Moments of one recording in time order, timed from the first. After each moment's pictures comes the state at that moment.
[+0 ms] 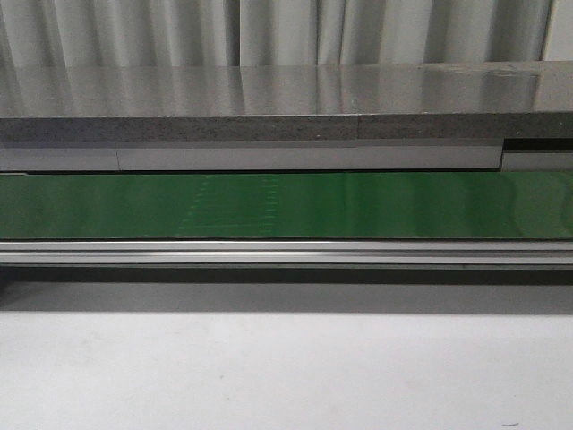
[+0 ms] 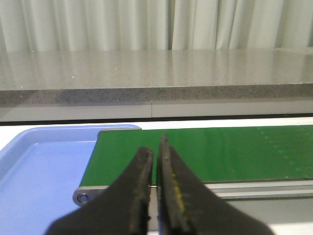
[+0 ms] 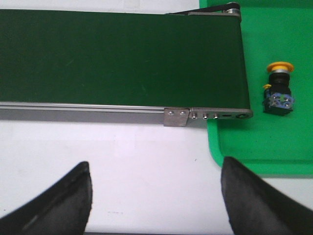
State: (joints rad) left arm -0.11 -0.01 0.00 0.08 0.08 -0.01; right arm 0.04 0.71 -0.80 -0.03 0.94 0.13
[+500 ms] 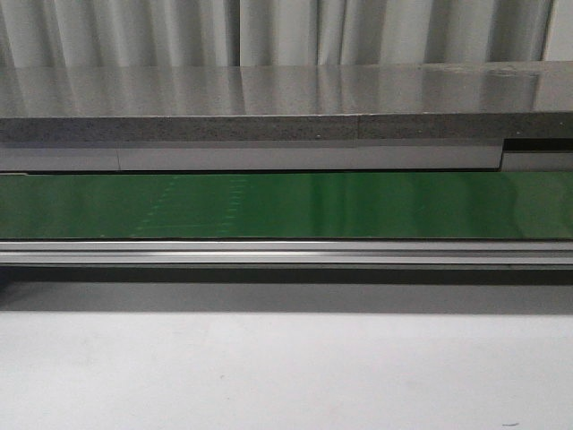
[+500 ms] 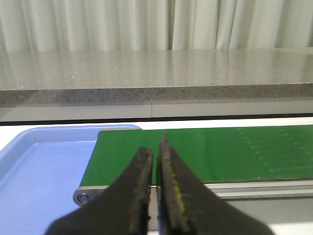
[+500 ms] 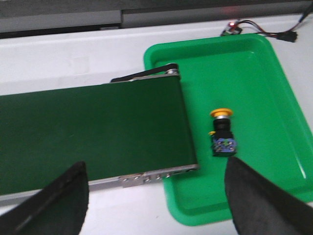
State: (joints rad) left arm -0.11 -0.01 0.00 0.08 0.08 -0.01; right arm -0.08 0.93 -1.02 -0.17 0.88 0.23
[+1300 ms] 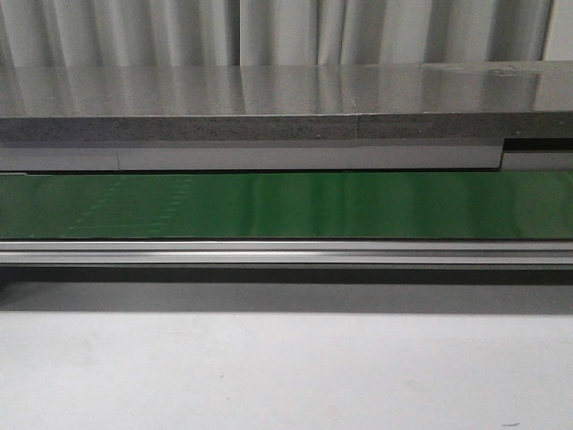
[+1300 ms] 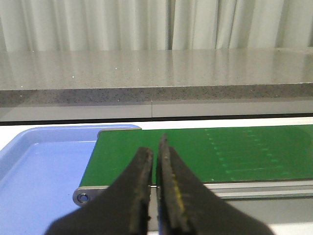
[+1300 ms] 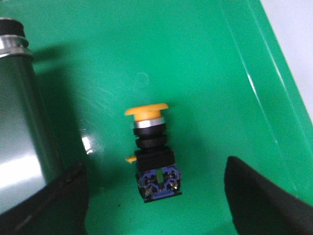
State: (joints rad) left arm -0.11 -0.01 0.00 0.08 0.08 -0.01; right arm -0.40 1.64 -1.11 -0.20 0.58 0.15
